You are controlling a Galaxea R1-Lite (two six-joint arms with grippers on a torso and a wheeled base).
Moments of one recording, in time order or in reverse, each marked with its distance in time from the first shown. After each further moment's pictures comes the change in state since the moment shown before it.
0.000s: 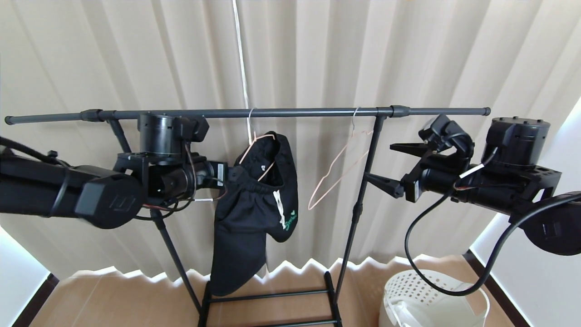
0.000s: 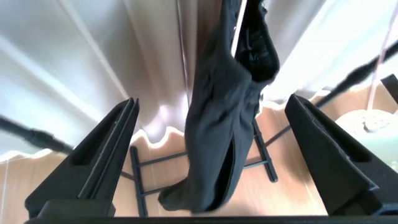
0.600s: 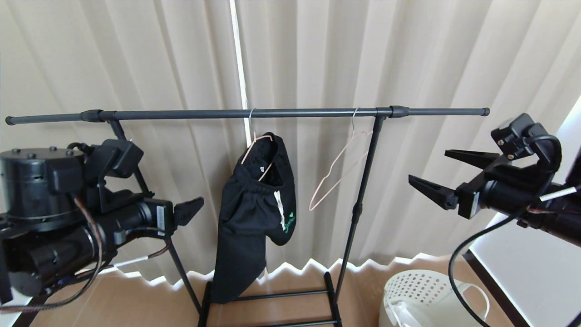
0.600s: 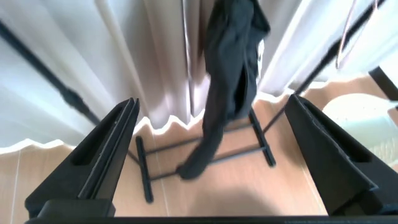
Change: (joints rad) left arm -0.006 -0.433 0.487 -0.077 -0.008 0.016; right arm -0.037 -0.297 0.258 0.013 -0.159 0.101
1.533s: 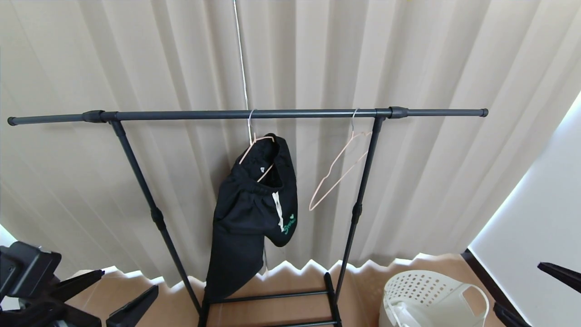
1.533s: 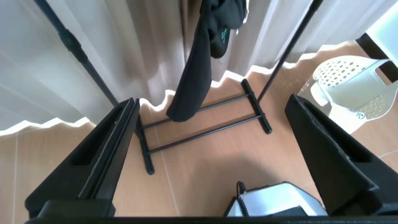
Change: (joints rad) left arm -0.047 -0.422 0.437 0.004 -0.002 0.001; right arm -0.004 -0.683 0.577 0.169 -0.109 0.015
